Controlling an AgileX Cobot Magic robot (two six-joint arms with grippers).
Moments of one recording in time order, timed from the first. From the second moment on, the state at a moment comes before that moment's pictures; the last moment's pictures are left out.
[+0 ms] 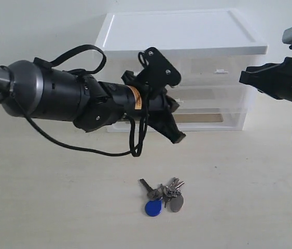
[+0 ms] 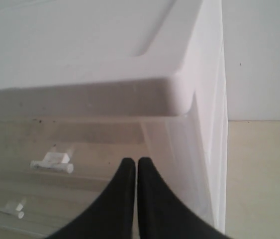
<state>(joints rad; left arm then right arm) -0.71 1.98 -1.25 0.38 -0.13 0.05 0.00 1.76 -0.82 -0.61 -0.70 0.67</state>
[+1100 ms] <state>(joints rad) -0.83 1.10 -0.59 0.22 -0.15 -0.04 0.00 1.28 -0.69 -0.97 -0.56 0.93</state>
